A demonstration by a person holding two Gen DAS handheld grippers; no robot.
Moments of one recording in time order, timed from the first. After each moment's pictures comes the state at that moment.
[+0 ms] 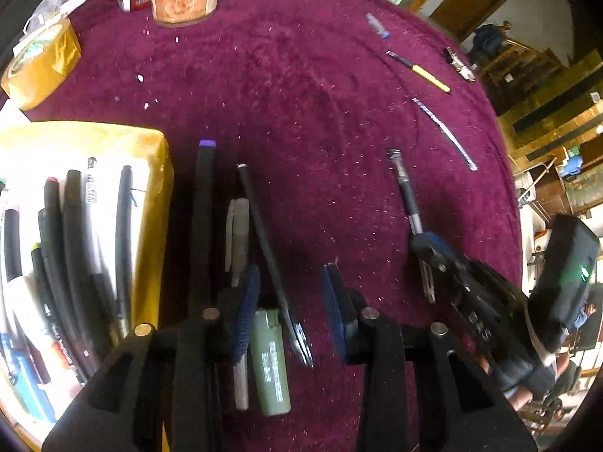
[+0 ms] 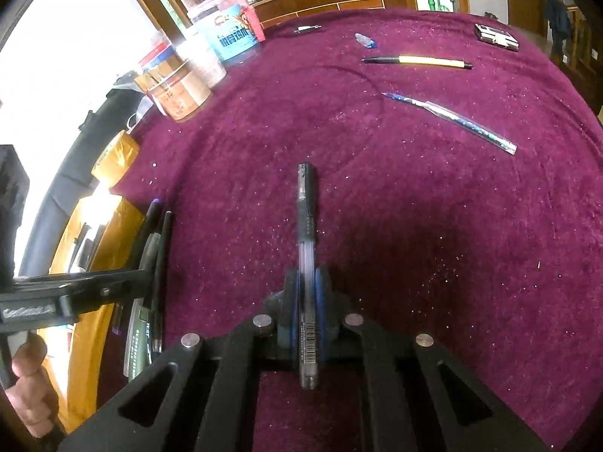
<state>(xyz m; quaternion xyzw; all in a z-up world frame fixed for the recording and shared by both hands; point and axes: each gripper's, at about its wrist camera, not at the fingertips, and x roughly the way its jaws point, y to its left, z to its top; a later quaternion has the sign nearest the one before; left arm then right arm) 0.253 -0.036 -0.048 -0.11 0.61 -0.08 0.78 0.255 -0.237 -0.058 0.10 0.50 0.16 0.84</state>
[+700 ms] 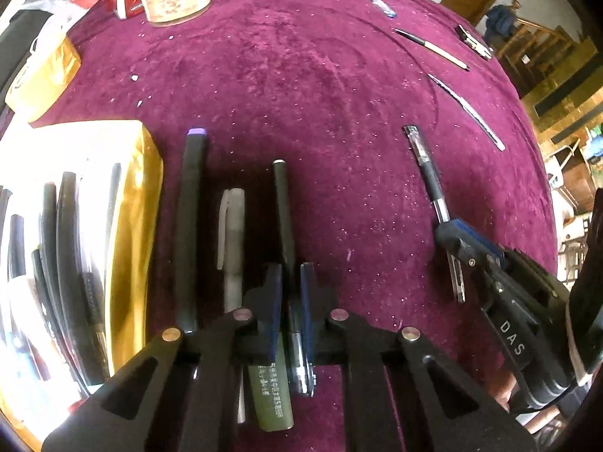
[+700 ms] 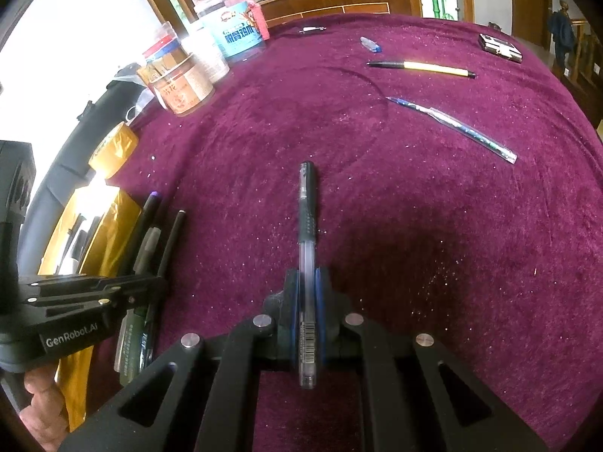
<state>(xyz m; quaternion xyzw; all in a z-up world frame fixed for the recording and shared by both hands) 0.248 -0.051 -0.062 -0.05 0.60 -0.05 0.79 0.253 -0.232 -0.057 0.08 0.50 0.16 0.85</state>
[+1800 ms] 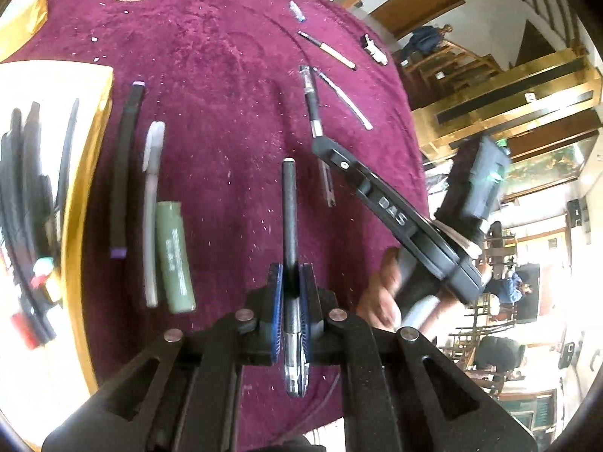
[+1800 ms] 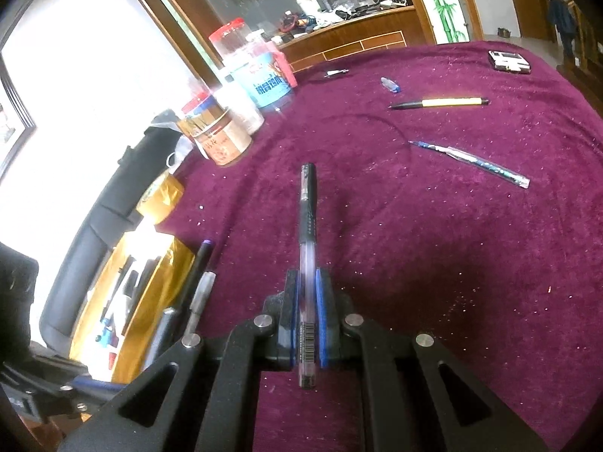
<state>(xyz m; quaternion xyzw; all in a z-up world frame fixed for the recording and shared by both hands) 0.176 -0.022 -0.005 -0.21 0.59 -0.22 0.75 0.246 -0.245 -0.034 0.17 0.42 0.22 0.86</state>
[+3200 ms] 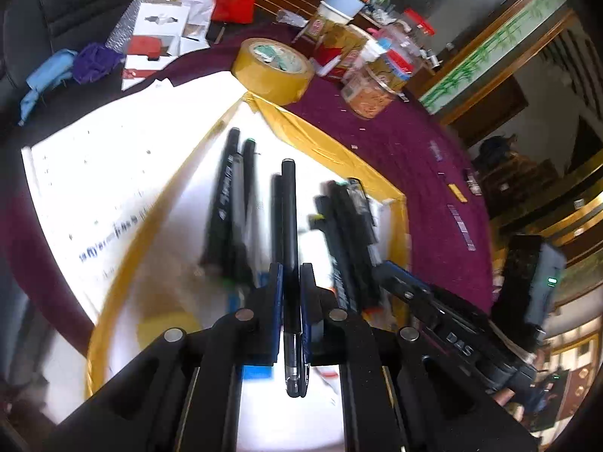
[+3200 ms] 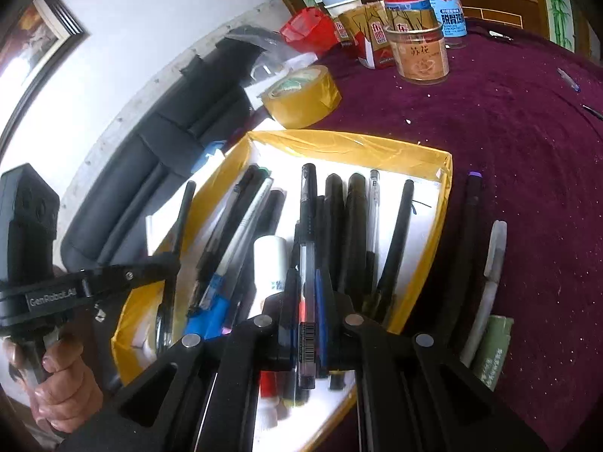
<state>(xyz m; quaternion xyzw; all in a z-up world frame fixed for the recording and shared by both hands) 0.134 0.204 -0.012 -0.25 0.49 -0.02 0.84 0.203 -0.004 -0.023 0.07 0.50 0.33 0.80</state>
